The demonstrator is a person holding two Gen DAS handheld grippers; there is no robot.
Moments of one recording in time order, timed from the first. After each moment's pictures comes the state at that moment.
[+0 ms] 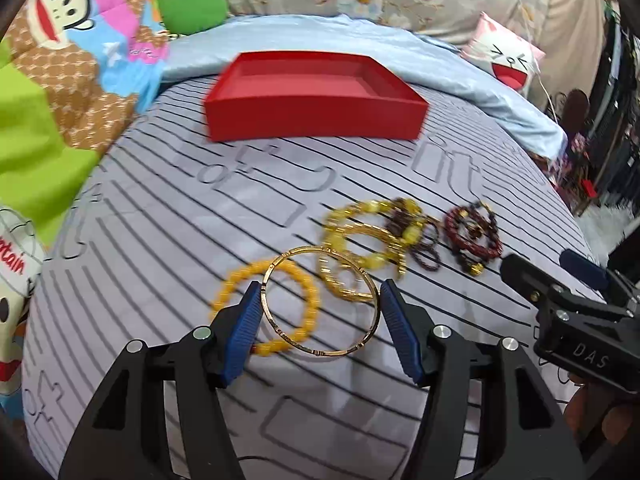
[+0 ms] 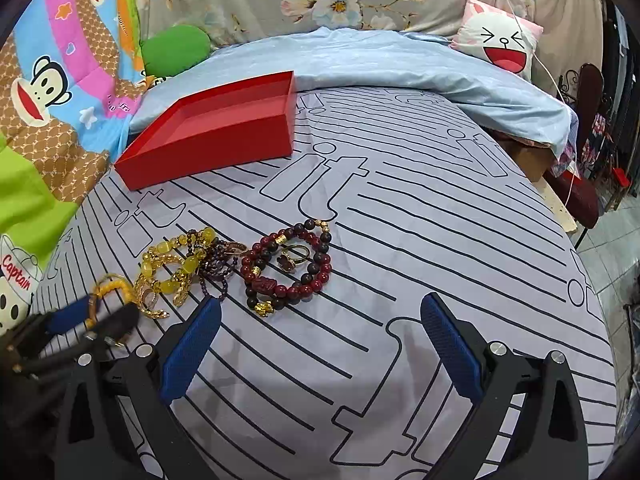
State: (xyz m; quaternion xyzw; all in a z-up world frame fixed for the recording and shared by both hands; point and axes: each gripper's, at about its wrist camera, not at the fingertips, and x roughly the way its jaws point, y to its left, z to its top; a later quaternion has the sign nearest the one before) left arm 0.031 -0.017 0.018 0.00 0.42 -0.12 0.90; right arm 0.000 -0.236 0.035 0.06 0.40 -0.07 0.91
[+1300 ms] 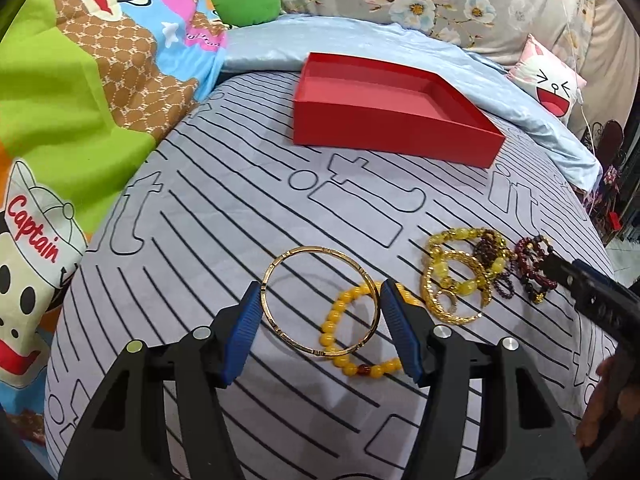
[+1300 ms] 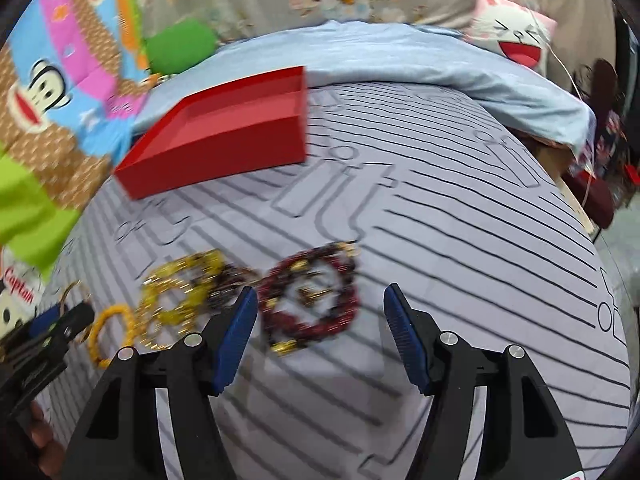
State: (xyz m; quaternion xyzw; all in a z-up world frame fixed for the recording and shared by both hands) left arm 0.049 0.031 0.016 -0.03 0.43 -0.06 0.90; right arm 0.039 -0.243 0.028 0.08 0.41 -0.06 0.91
